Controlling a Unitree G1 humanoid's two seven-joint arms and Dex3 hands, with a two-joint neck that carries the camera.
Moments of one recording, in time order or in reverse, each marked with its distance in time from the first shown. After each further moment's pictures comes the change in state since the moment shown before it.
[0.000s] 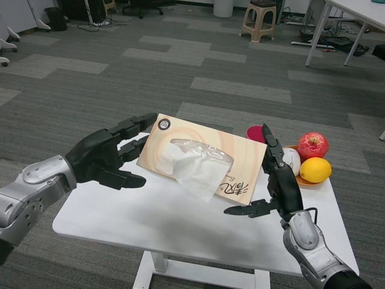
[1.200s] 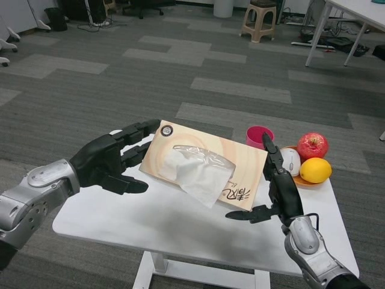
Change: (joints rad) left arm 0.008 -0.018 -0.018 0.001 0.024 0.017 0.000; right arm 0.000 0.000 0.032 0.068 0.007 -0.002 -0.006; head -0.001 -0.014
